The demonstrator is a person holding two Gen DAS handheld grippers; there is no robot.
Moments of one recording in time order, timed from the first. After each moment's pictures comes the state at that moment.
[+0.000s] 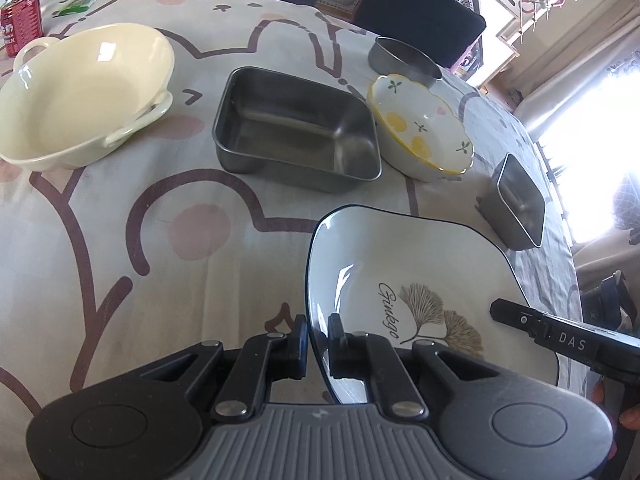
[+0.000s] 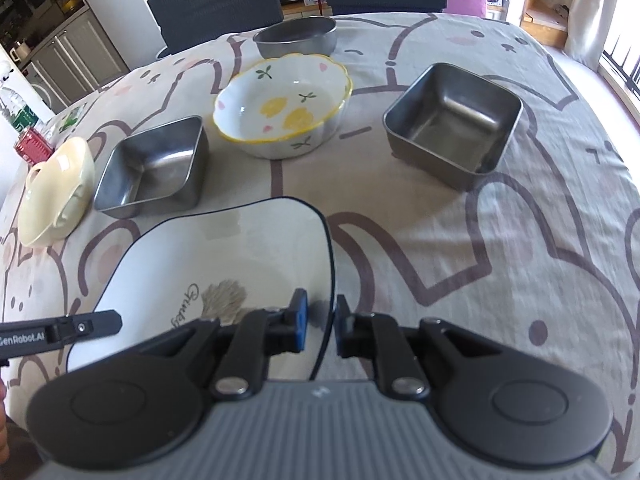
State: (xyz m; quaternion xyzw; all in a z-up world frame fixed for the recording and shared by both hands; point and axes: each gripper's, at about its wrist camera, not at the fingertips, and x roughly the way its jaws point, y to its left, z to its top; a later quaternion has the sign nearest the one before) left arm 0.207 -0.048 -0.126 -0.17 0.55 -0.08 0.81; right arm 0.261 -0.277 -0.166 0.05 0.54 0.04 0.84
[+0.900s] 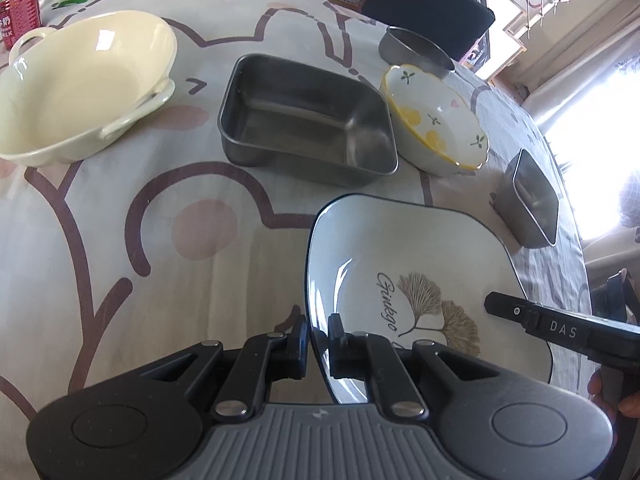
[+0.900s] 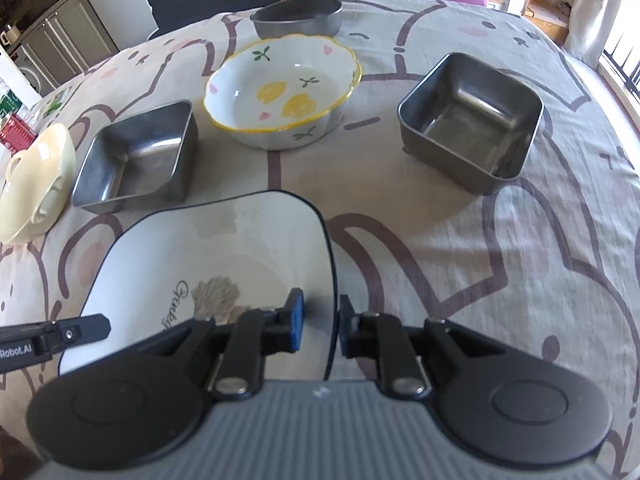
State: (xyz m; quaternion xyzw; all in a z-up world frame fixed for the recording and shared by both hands) left arm 0.213 -0.047 -0.138 -0.16 0.57 -0.07 0.81; right arm 0.284 -0.267 -0.182 0.03 0.56 0.03 0.83
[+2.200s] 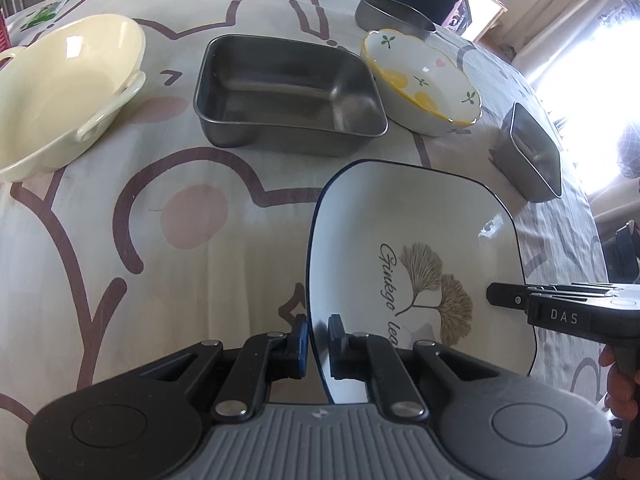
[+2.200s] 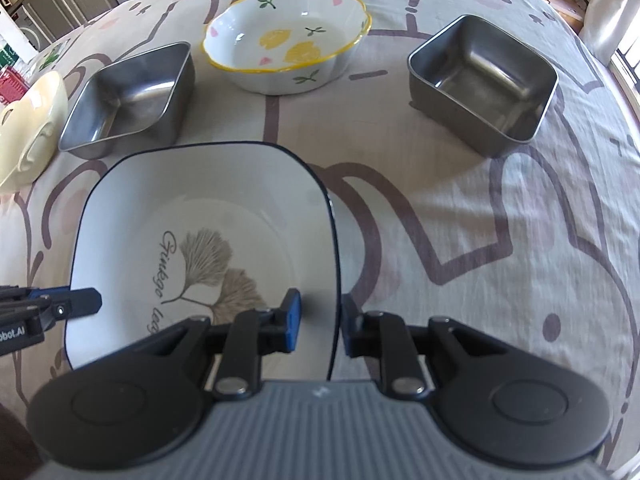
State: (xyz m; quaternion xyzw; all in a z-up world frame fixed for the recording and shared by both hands) left arm 0.213 -0.058 -0.147 -0.11 0.58 -0.10 0.80; right arm 0.281 -0.257 -0.203 0.00 0.60 0.04 0.80
